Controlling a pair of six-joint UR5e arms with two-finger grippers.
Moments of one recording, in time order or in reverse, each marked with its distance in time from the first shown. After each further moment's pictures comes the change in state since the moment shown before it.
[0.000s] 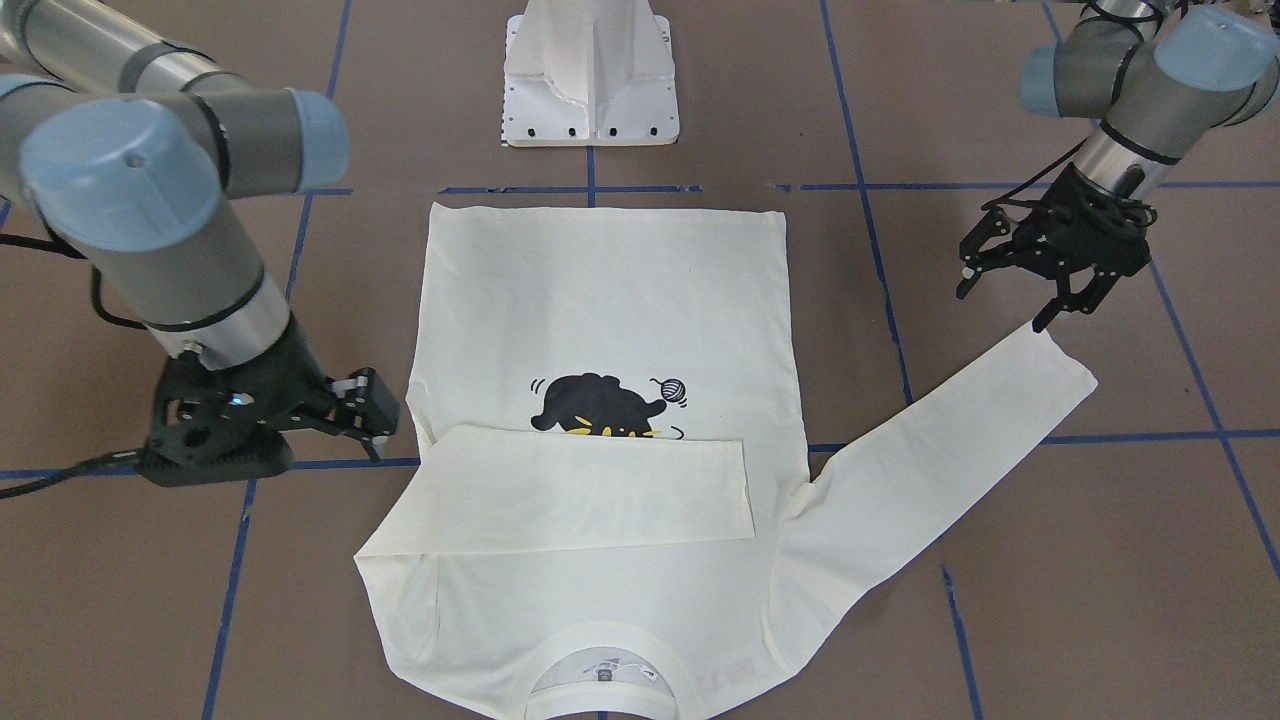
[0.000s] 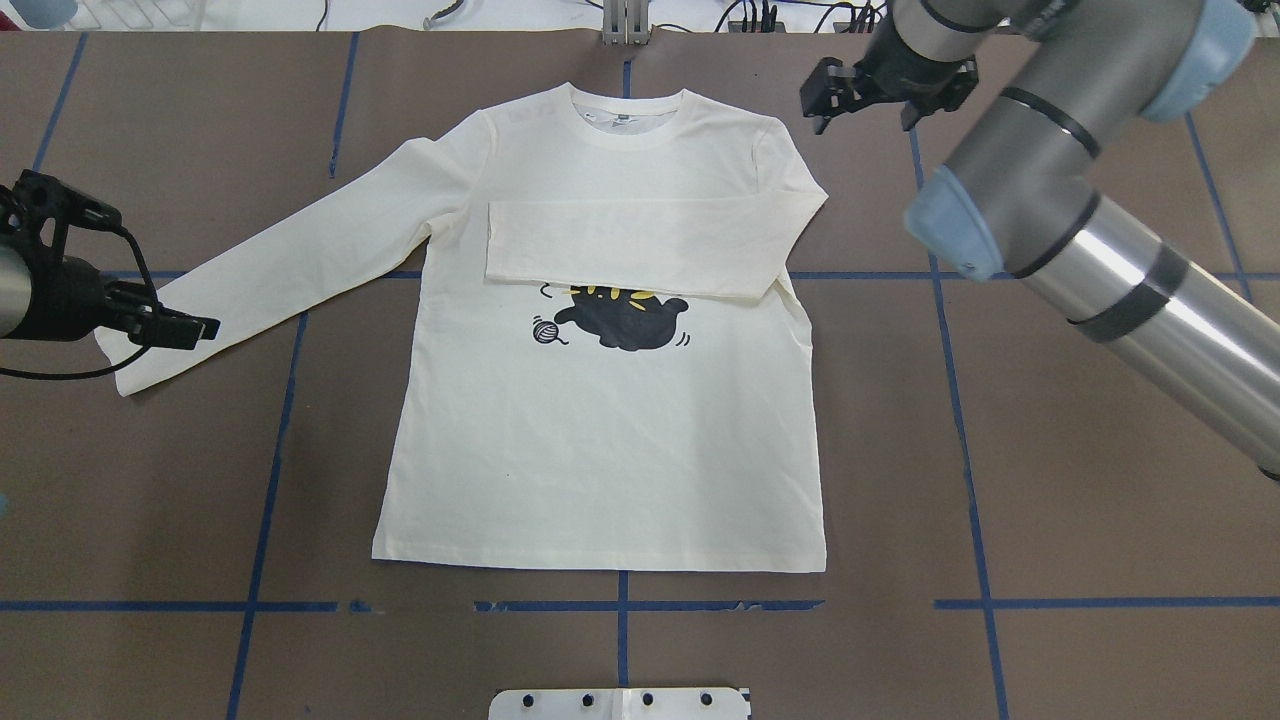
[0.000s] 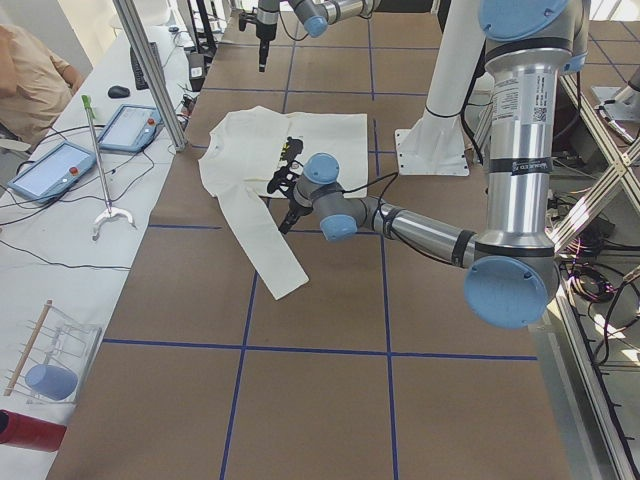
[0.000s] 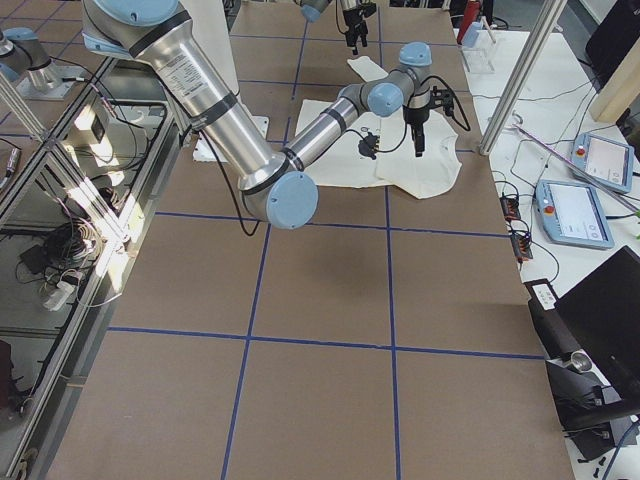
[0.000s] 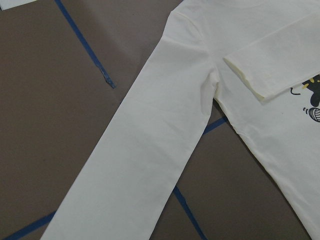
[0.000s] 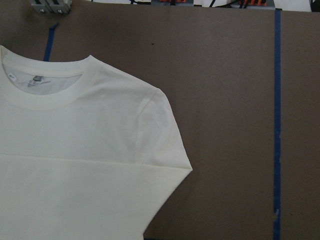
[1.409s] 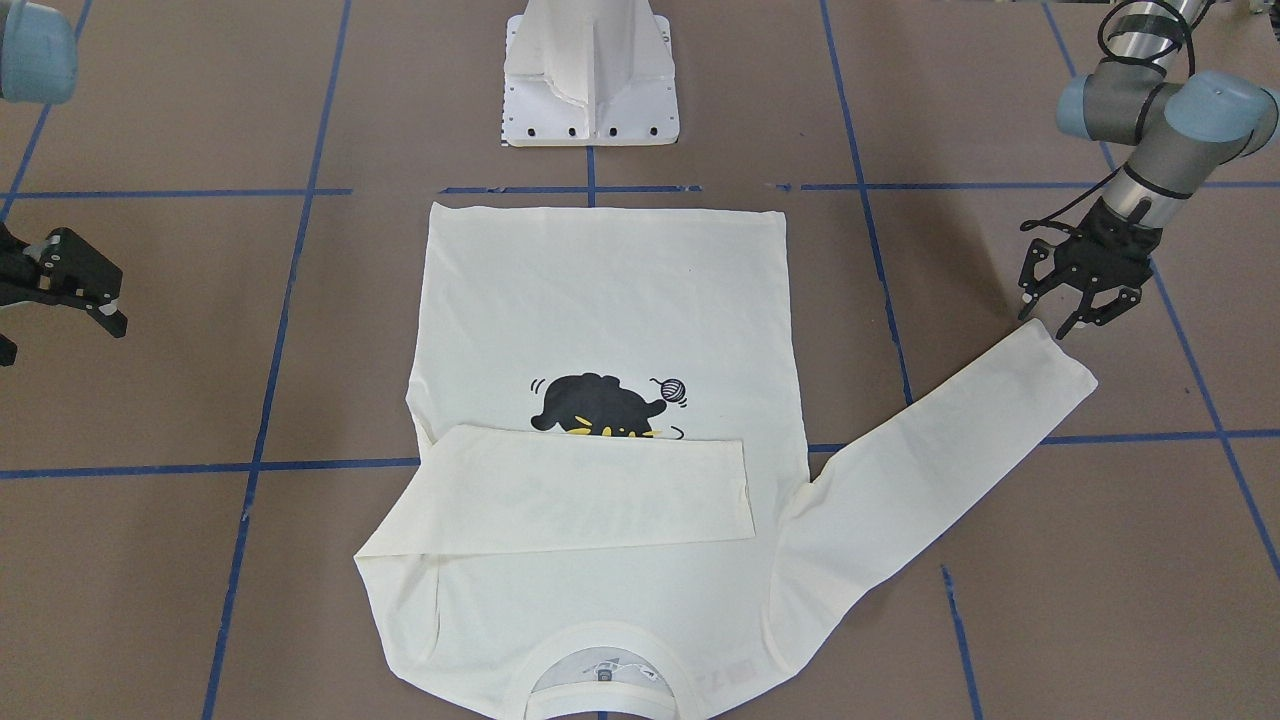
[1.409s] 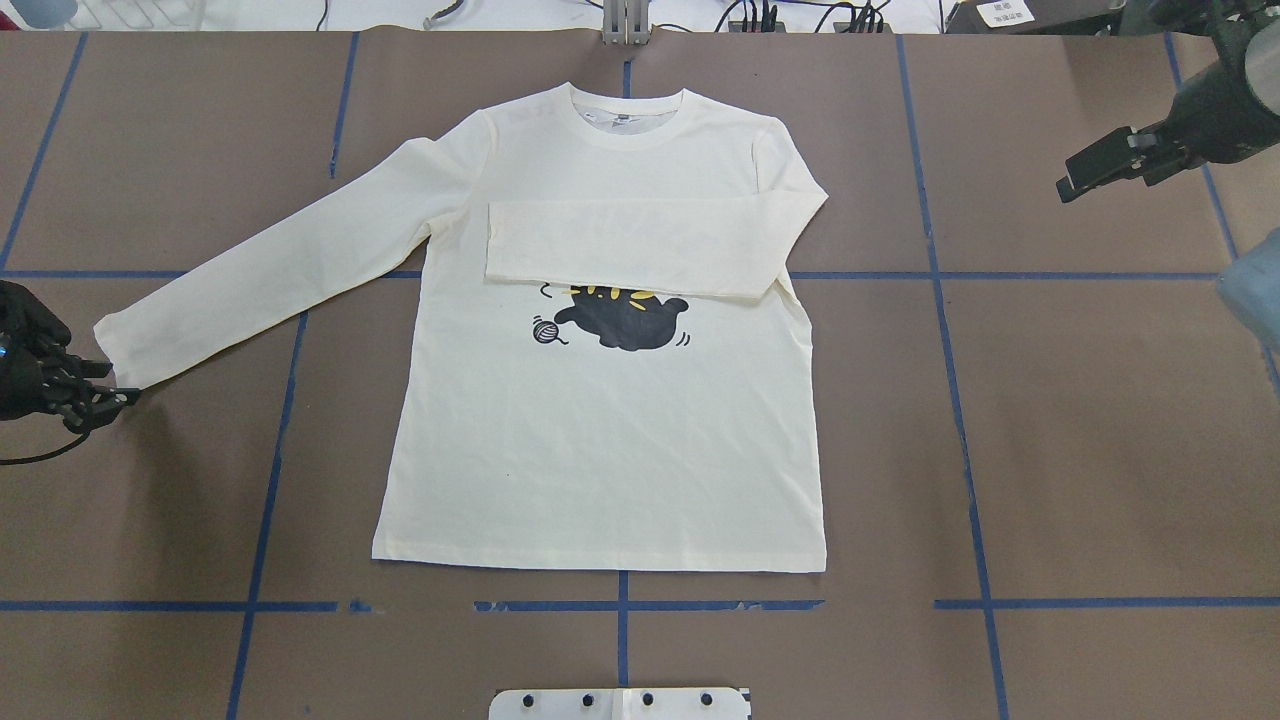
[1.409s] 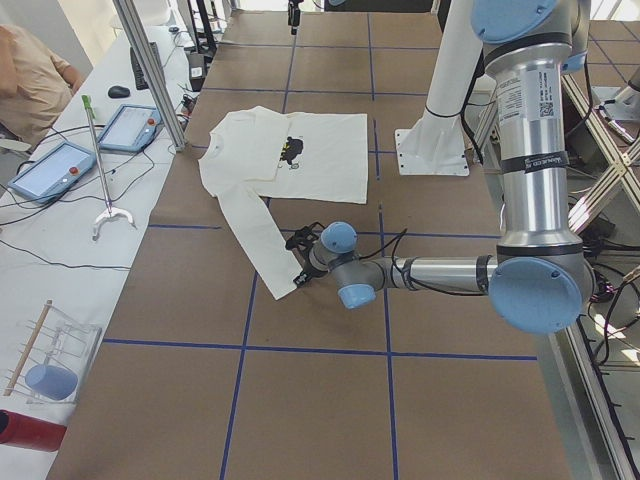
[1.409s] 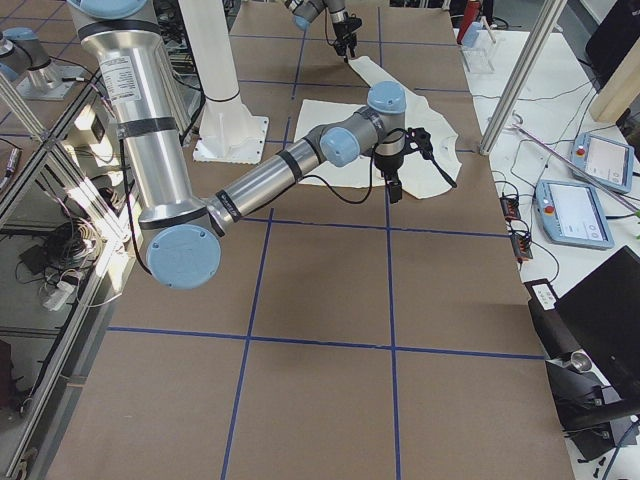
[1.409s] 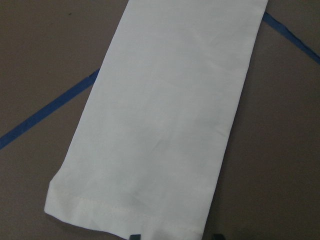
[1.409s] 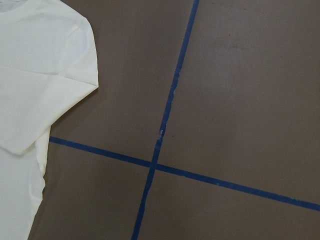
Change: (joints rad) left arm 0.036 0.104 0.277 -0.344 0.054 0.251; right arm 0.178 -0.373 0.277 0.004 0.173 -0.297
